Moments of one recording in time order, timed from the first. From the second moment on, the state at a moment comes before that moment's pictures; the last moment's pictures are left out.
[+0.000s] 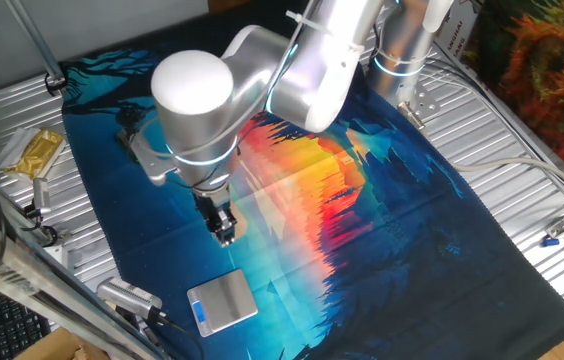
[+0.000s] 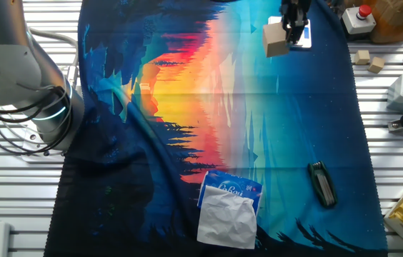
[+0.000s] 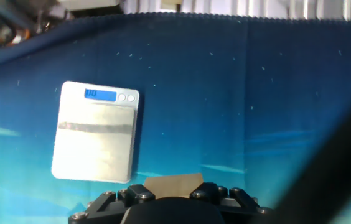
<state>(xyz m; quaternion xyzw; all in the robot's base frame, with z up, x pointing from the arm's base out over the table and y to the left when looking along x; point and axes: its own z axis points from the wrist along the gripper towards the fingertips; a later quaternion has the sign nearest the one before) 0.574 0.197 0.137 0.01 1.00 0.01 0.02</state>
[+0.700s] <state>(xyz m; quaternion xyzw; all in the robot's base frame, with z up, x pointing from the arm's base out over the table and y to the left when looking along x) 0.605 0.252 0.145 0.12 0.99 0.01 0.02</state>
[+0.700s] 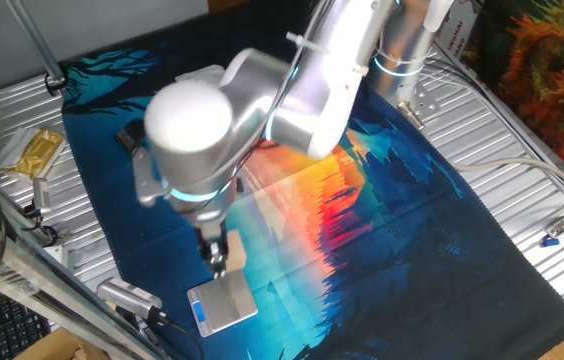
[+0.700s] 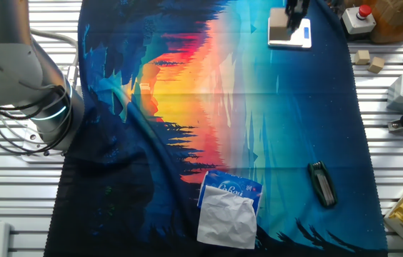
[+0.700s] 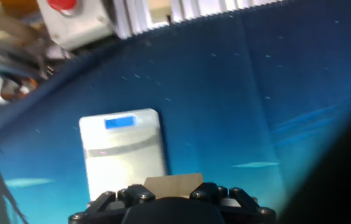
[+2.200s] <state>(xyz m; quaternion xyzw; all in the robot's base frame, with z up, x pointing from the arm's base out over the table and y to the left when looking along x) 0.634 0.290 0.102 0.13 0.99 0.02 0.05</state>
